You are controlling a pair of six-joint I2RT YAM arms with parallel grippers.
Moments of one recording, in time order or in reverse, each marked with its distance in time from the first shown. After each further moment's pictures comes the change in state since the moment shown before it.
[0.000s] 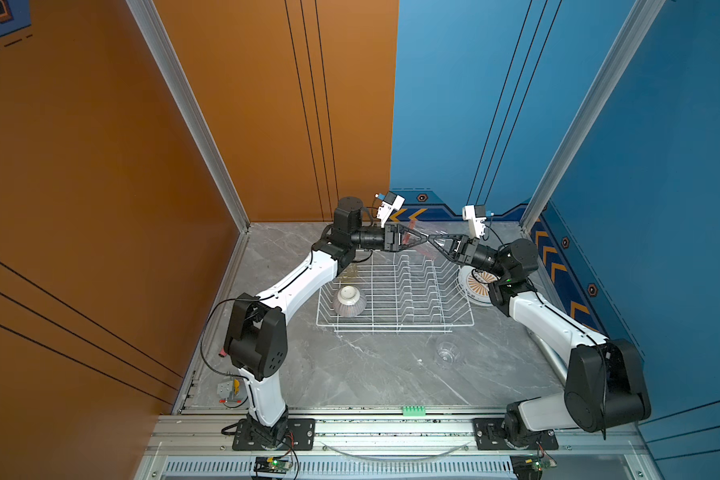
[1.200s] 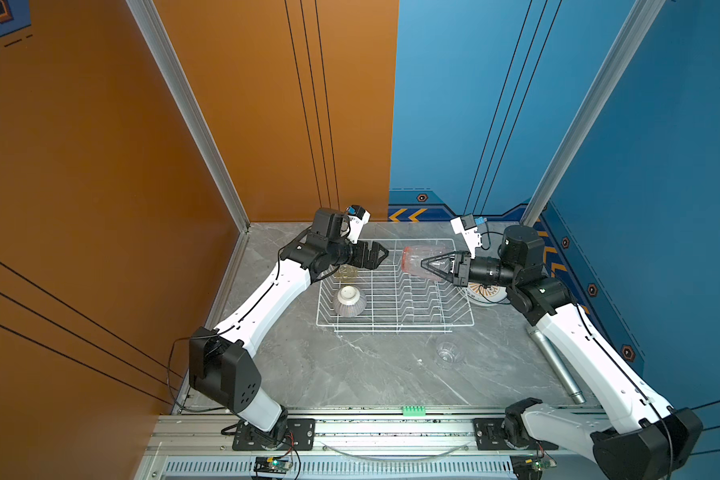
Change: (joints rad) left arm 0.066 -0.259 -0.092 -0.692 -0.708 0.579; right arm 0.169 -0.274 0.269 -1.246 0.140 -0.749
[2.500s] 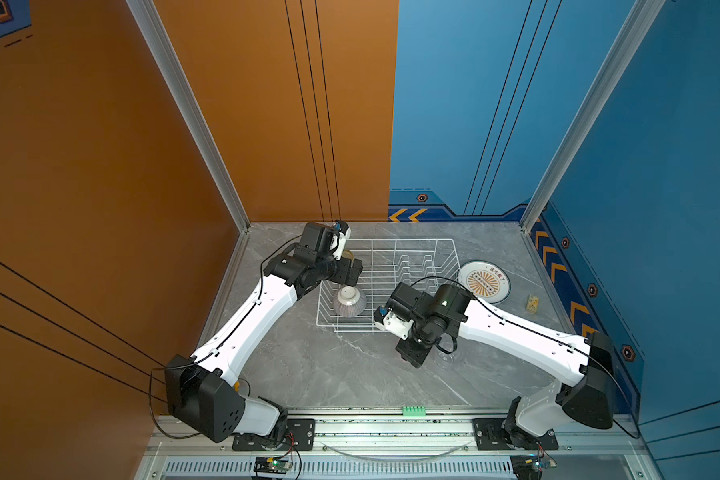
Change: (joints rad) left arm 0.004 -0.151 -0.112 -0.179 -0.298 0.107; right arm 0.655 0.409 0.227 -0.893 0.756 -0.440
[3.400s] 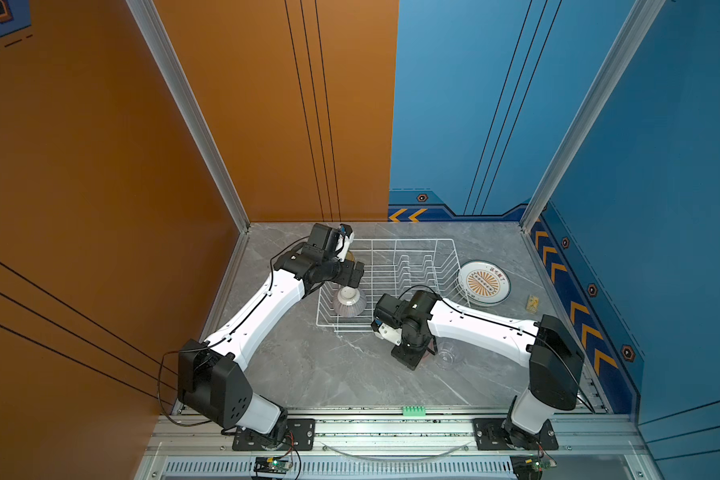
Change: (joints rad) left arm -0.001 0.074 0.008 -0.003 -0.006 0.008; right arm -0.033 0.155 -0.074 0.065 0.076 -0.025
